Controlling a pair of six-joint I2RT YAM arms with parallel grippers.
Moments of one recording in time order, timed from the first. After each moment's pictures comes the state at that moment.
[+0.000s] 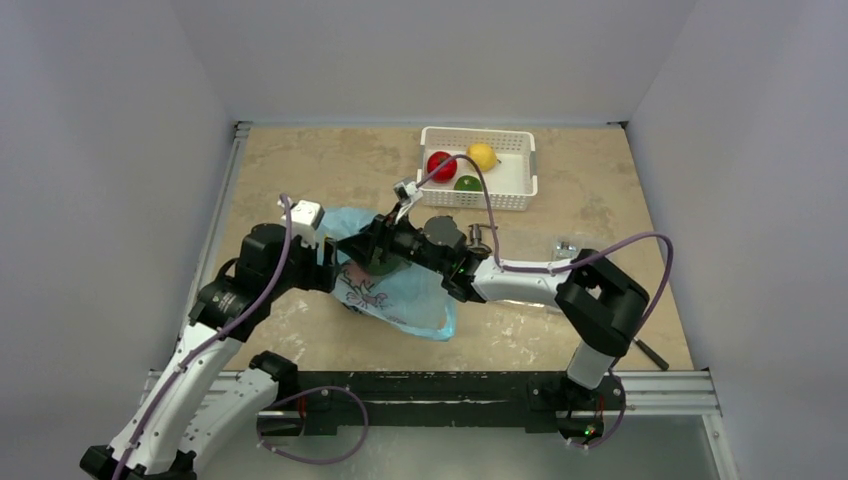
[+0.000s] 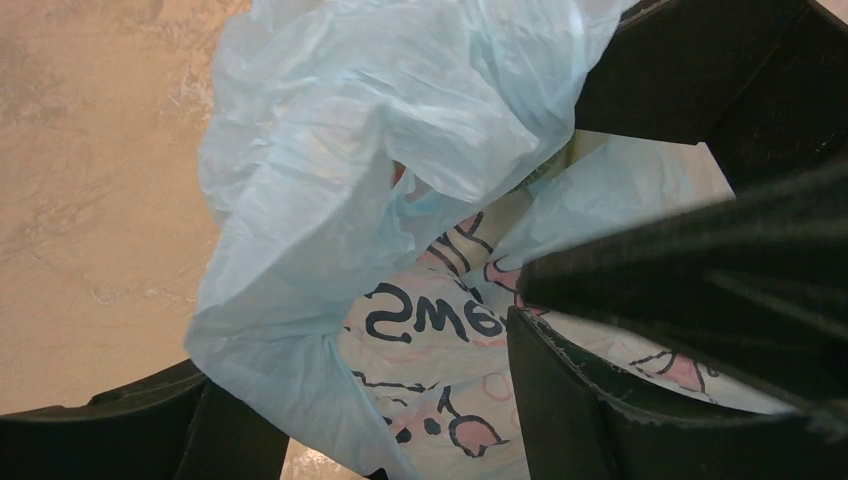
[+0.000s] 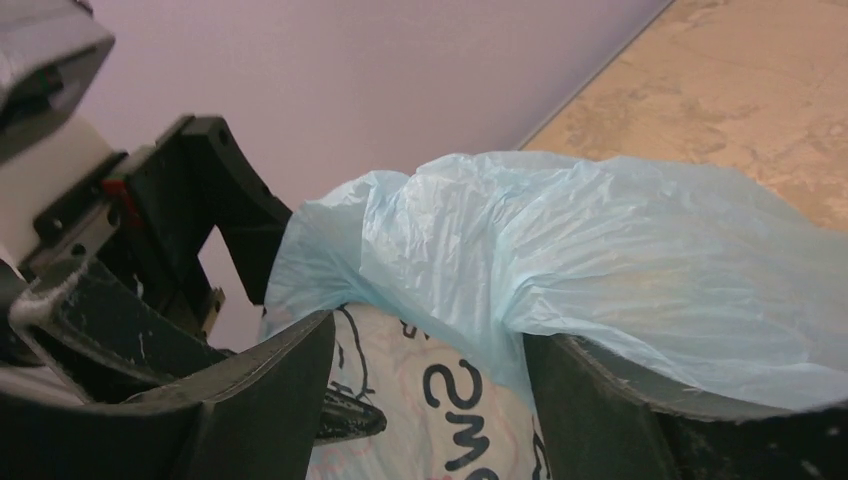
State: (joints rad) left arm -0.42 0.72 0.85 -0.77 -0.05 -0.14; right arm 0.98 1.71 0.97 0.79 -0.12 0.66
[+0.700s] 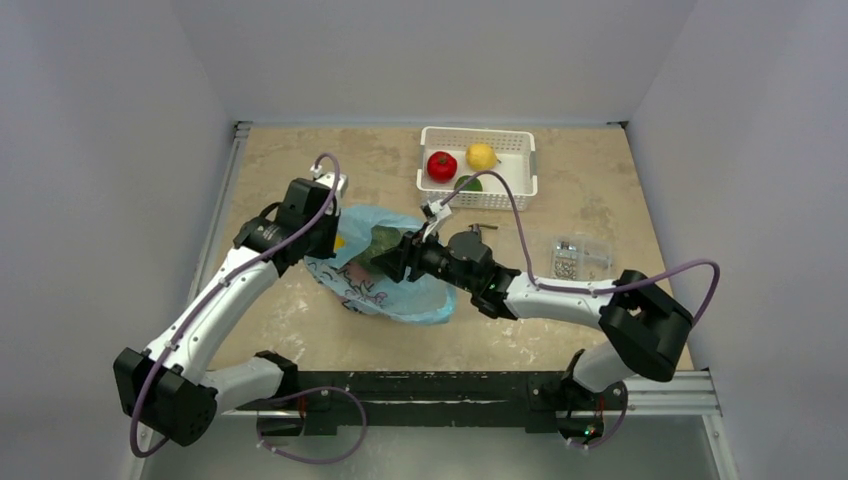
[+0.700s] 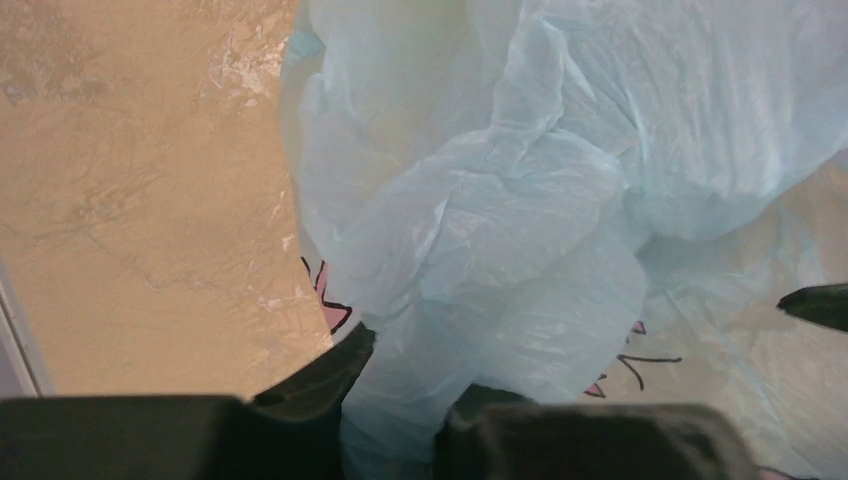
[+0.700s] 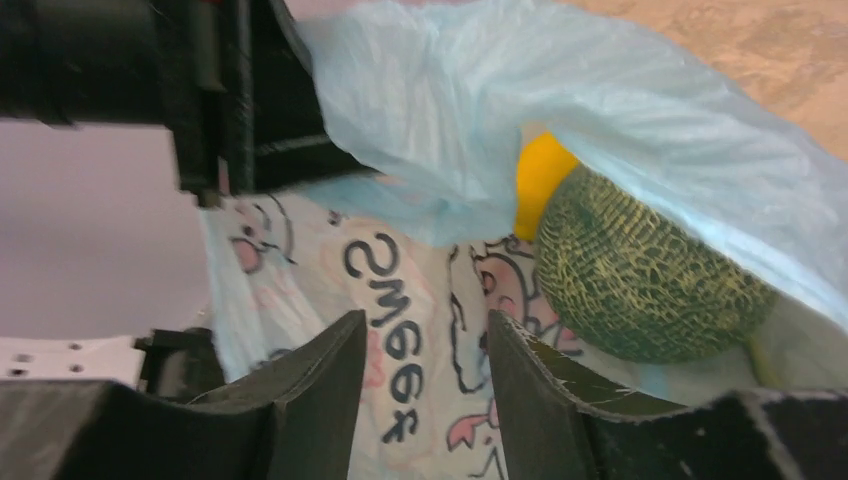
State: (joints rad) left arm -0.42 1.14 1.06 -0.81 -0.17 -0.14; right arm 0.96 1.49 0.75 0.65 -0.08 0.64
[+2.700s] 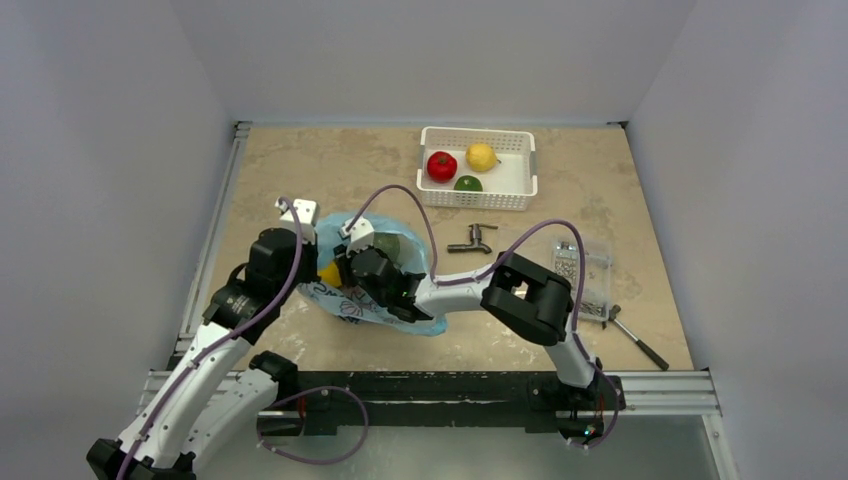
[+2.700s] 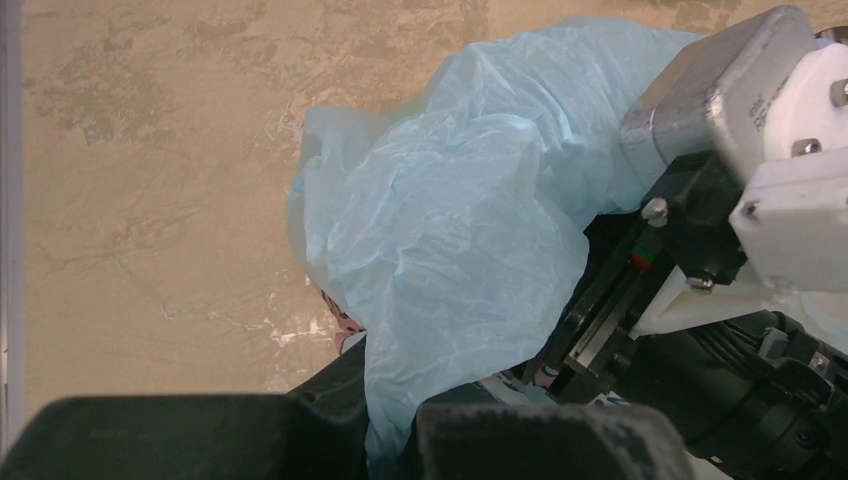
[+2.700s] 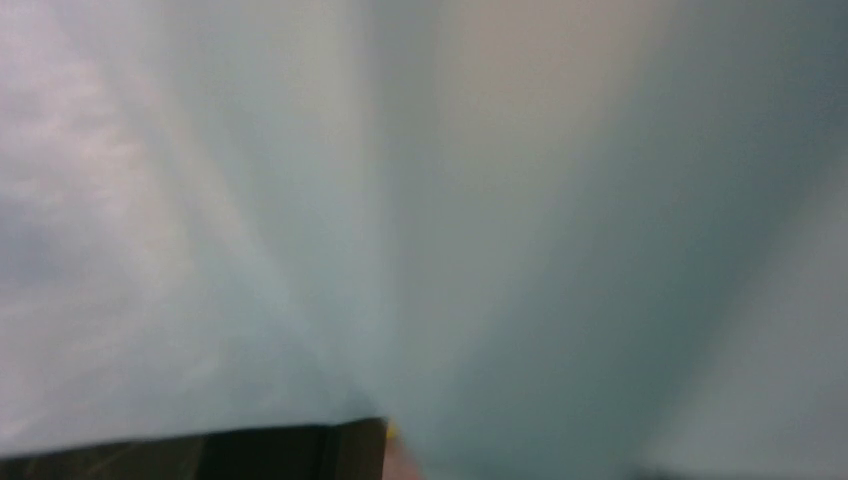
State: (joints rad) left arm -0.43 0.69 0.72 -0.58 -0.24 -0.14; right arm 1.16 2.08 1.24 0.56 0.43 0.33
